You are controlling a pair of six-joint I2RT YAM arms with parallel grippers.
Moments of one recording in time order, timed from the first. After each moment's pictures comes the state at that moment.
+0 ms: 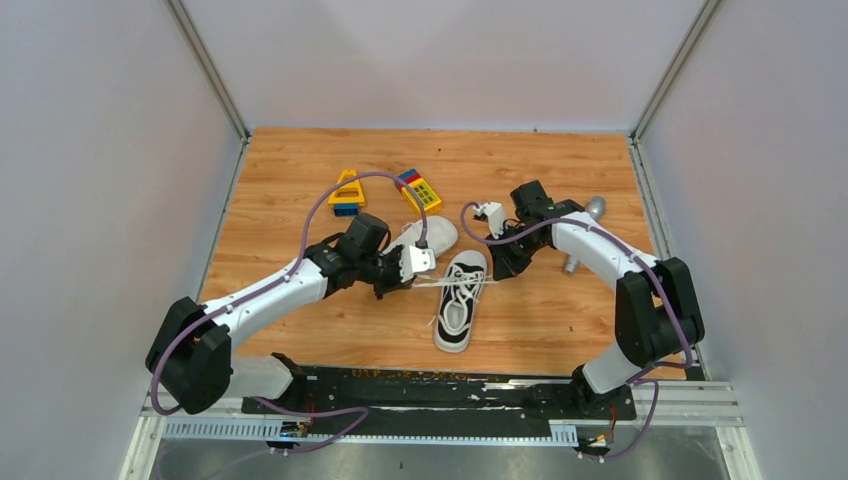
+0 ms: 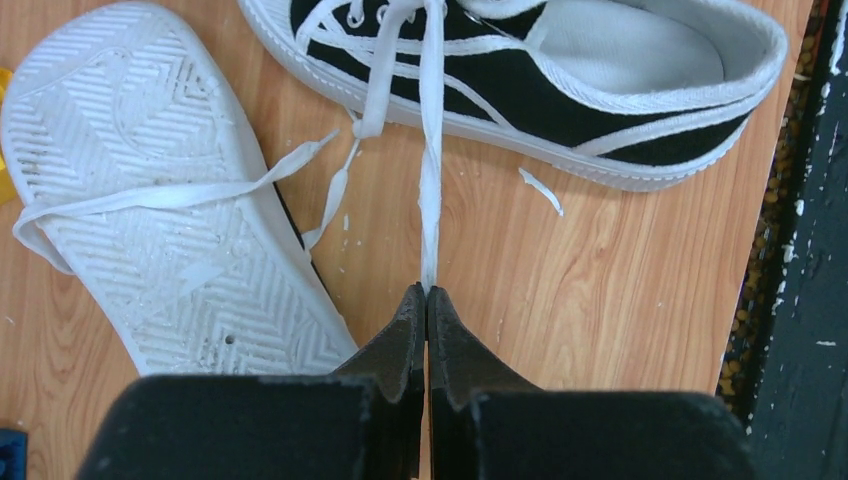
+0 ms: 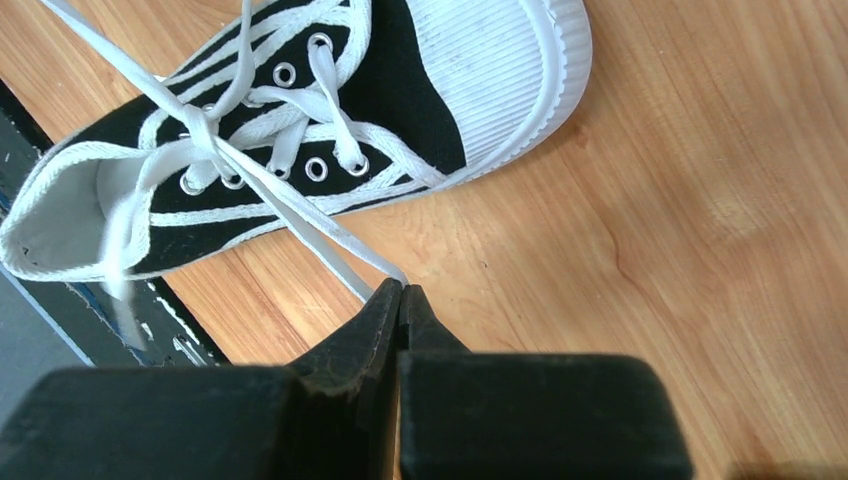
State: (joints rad) left arm -0.67 1.29 0.82 -0.39 0.46 0.61; right arm 0.37 1.58 1.09 -0.77 -0.48 -0.38
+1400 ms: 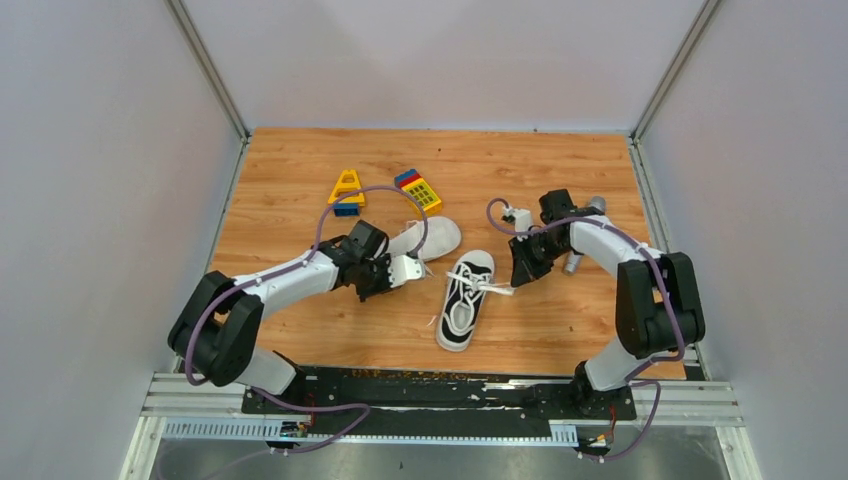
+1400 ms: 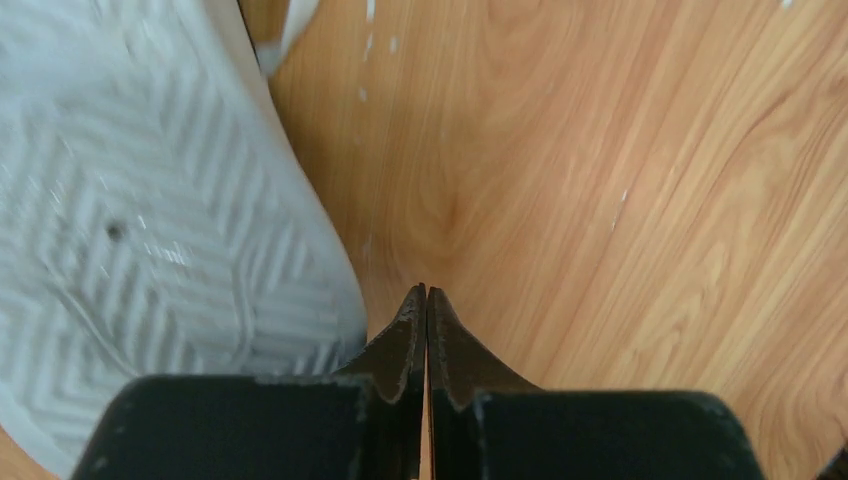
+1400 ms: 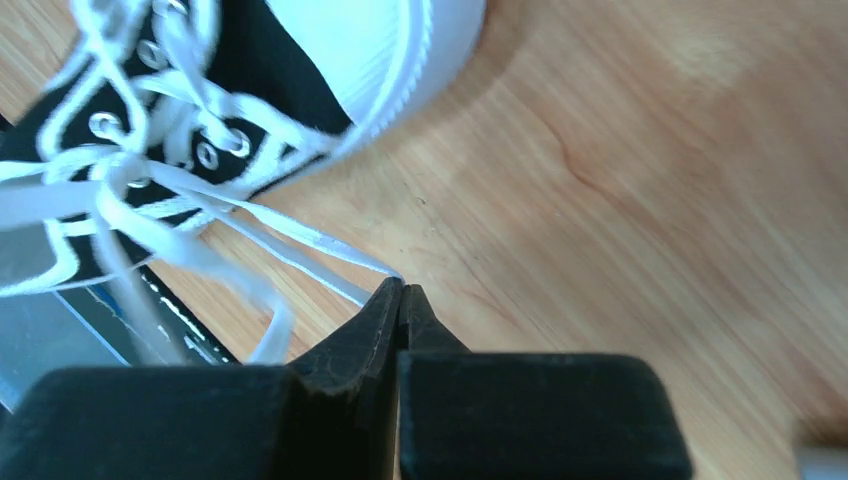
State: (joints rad) left arm -0.61 1.45 0.77 -0.40 0.27 0.77; right arm 0.21 1.61 0.97 -0.71 -0.55 -0.34
